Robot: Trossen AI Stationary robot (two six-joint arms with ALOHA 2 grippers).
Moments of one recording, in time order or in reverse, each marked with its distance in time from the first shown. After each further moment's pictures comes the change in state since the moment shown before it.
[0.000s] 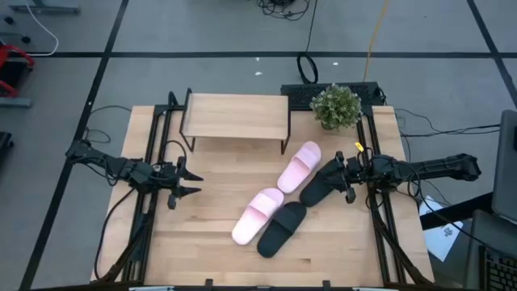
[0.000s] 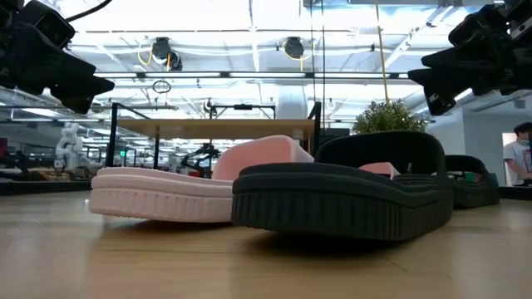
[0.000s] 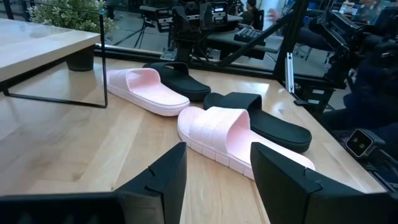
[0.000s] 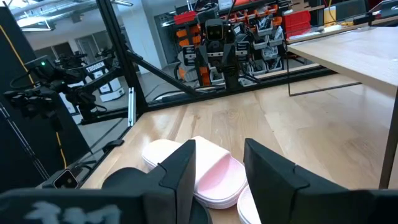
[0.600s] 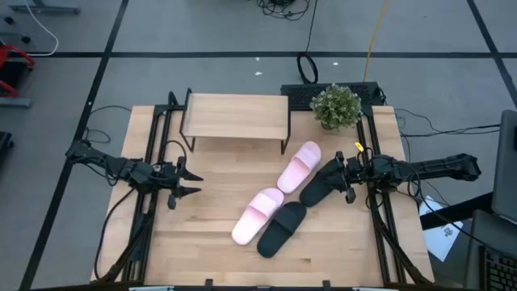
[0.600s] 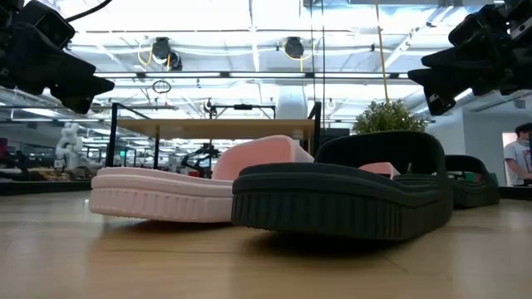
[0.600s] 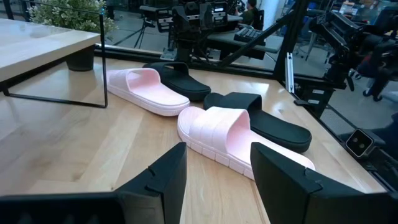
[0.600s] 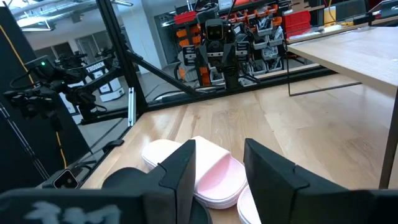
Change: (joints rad) left arm 0.000 0.000 0.000 0.000 0.000 0.000; right arm 0.000 0.000 0.000 0.000 0.000 0.000
